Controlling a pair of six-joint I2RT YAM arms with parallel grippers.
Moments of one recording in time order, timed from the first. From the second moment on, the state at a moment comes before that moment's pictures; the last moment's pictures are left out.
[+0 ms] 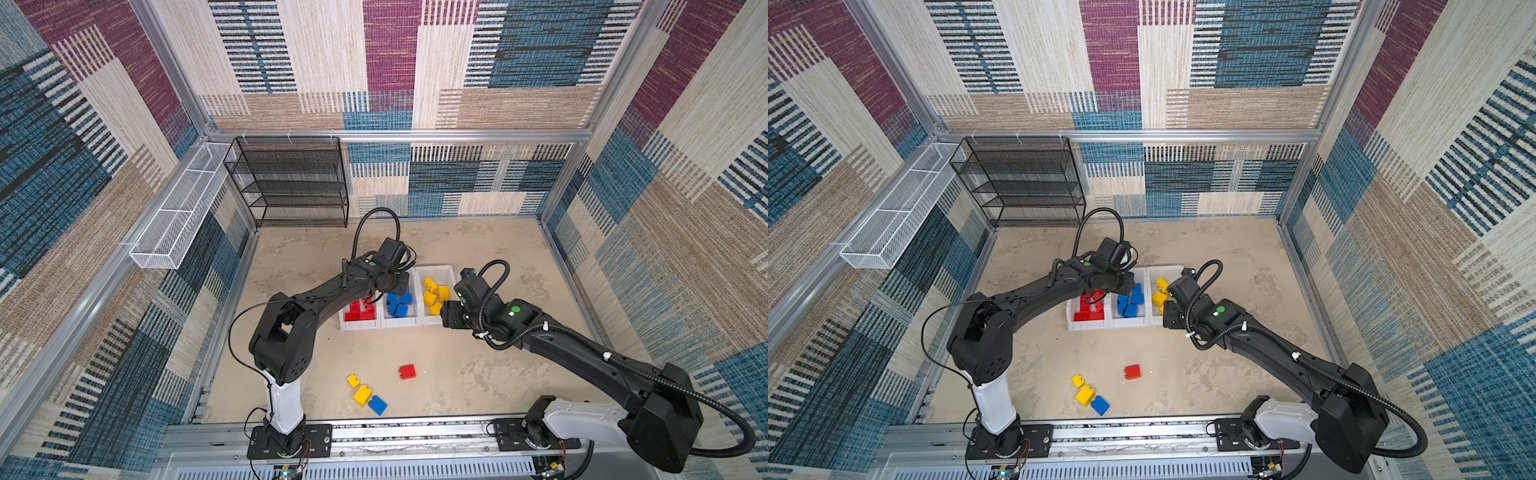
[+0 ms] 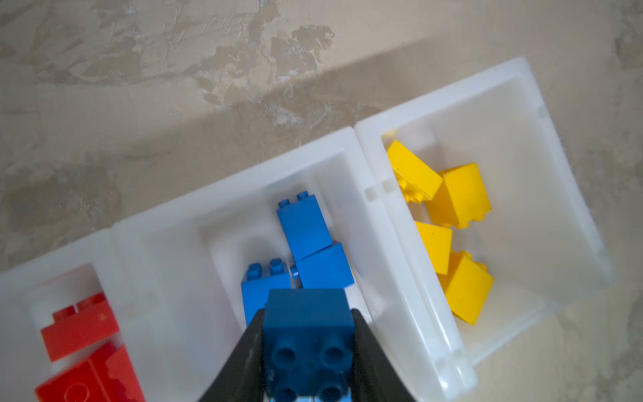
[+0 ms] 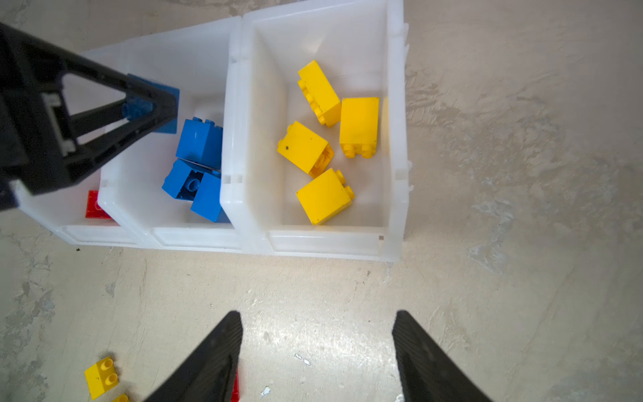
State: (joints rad) left arm -0.62 1.91 1.48 -0.54 -0.01 -0.29; right arm 0.69 1.21 0.91 -0.63 0.18 0.65
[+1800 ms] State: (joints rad) left arm -0.58 1.43 1.01 -0.47 0.00 -0.39; right arm 0.70 1.24 0.85 -0.61 0.10 0.66
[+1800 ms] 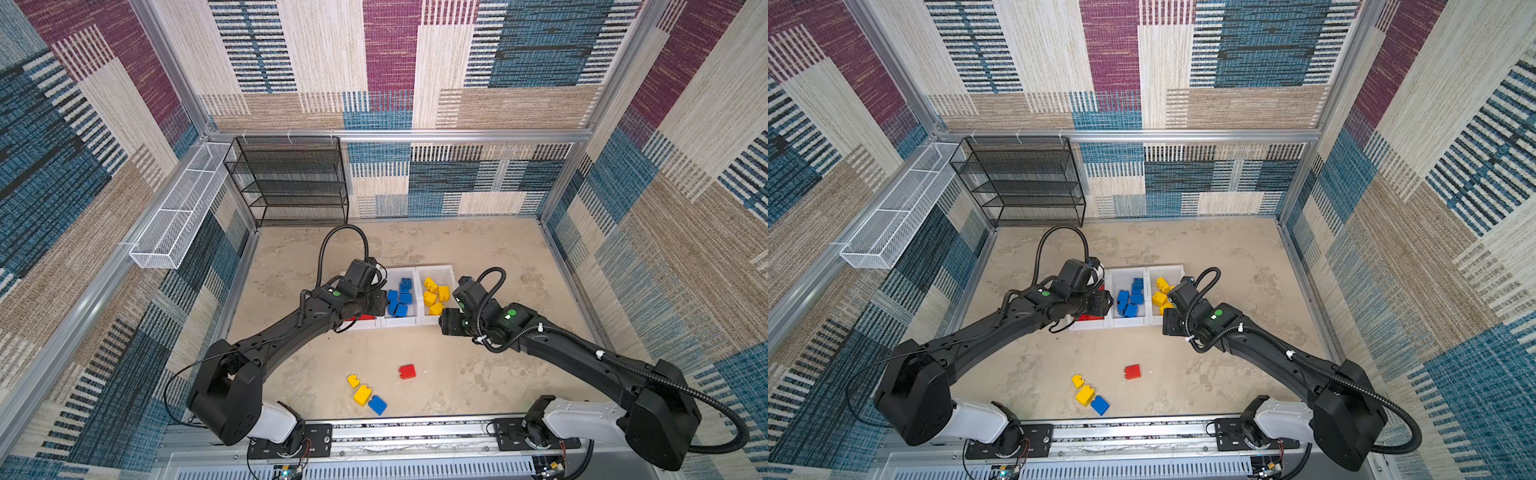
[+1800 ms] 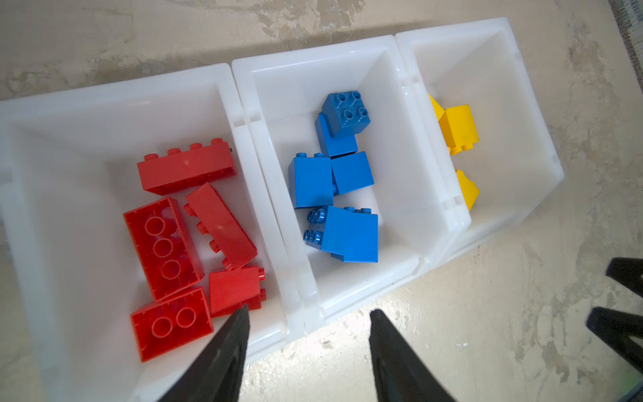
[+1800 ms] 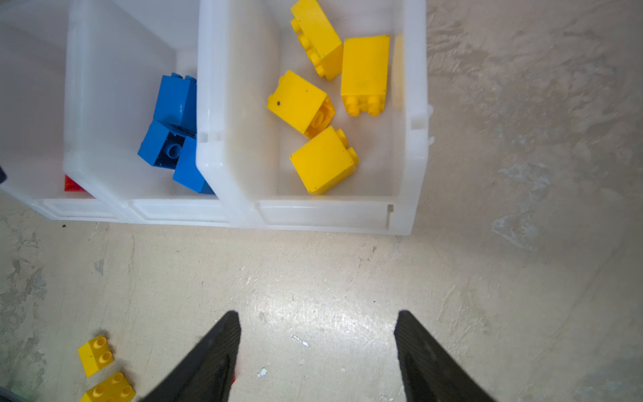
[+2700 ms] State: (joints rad) left arm -0.33 0.99 0.71 -0.53 -0.02 -0.46; right arm 1.12 1.65 1.16 -0.53 0.05 0.51
